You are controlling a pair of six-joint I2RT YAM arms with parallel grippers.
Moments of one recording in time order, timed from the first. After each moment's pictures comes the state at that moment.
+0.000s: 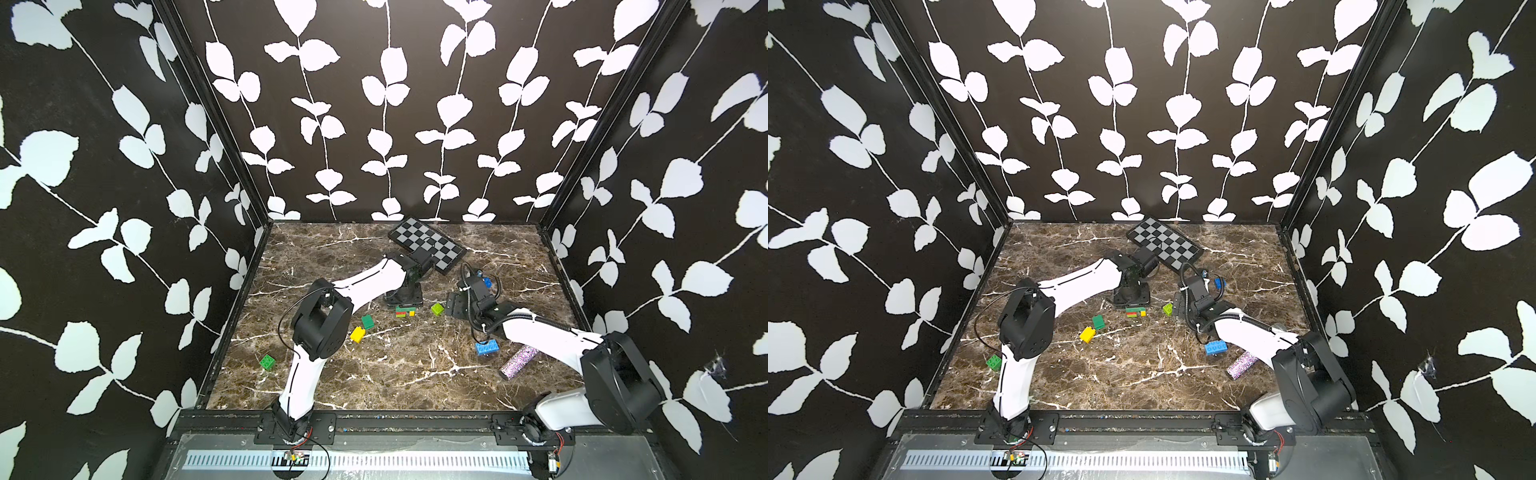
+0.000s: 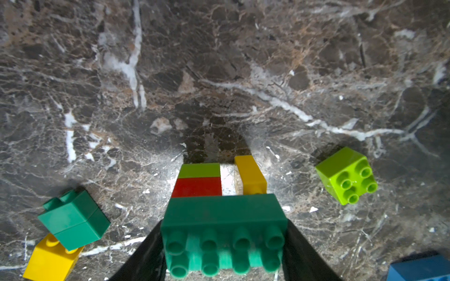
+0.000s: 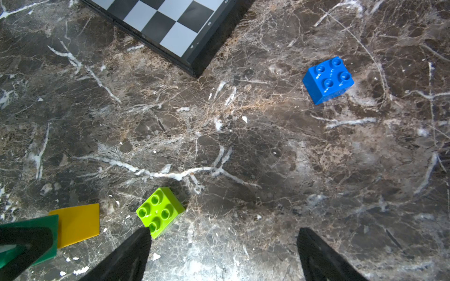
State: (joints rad) left arm -0.80 2.08 1.71 -1.03 -0.06 -0.81; right arm 0.57 1.43 0.77 -0.25 0.29 0.59
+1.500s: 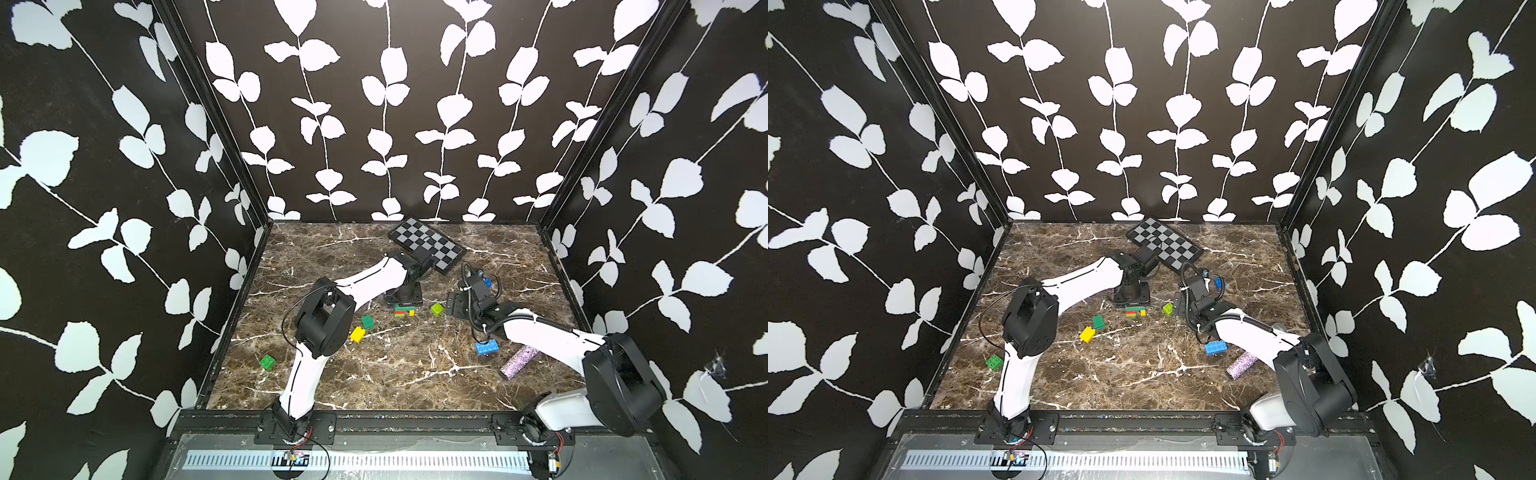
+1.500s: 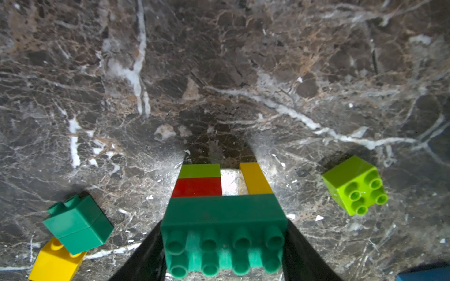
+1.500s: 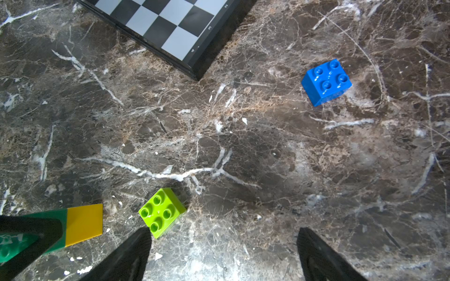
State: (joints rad) left arm -0.78 2.12 1.75 -1.05 -0.06 -0.77; right arm 0.57 1.42 0.77 -0.25 0.29 0.60
